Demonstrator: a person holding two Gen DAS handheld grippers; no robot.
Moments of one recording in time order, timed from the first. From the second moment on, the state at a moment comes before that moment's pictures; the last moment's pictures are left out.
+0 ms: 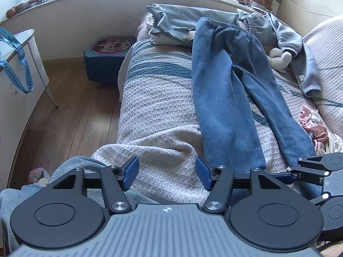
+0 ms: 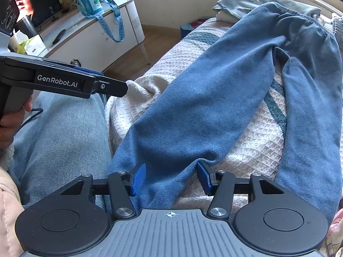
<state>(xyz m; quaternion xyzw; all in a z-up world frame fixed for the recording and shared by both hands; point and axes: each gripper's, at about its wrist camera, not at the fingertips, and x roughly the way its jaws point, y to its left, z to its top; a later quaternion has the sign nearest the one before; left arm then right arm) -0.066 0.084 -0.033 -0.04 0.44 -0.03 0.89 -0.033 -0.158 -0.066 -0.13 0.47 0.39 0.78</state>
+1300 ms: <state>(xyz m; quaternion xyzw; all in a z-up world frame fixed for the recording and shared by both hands) -0.068 0.085 -0.036 -0.07 0.45 -0.06 0.89 -0.060 -0.193 -0.055 -0.14 0.49 0.40 0.76</state>
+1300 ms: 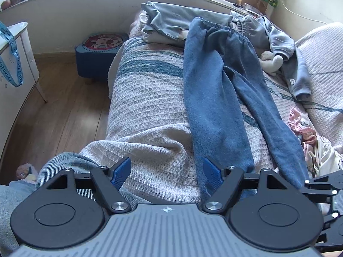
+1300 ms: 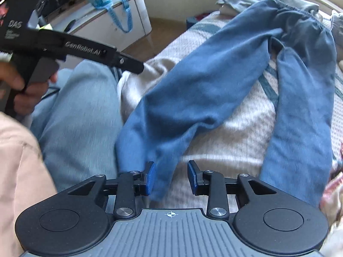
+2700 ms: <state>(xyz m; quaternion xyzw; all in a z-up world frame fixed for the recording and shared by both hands) 0.059 0.080 -0.039 -0.03 0.46 -0.12 0.88 0.112 -0.140 -0.031 -0.14 0.41 0.37 0.82</state>
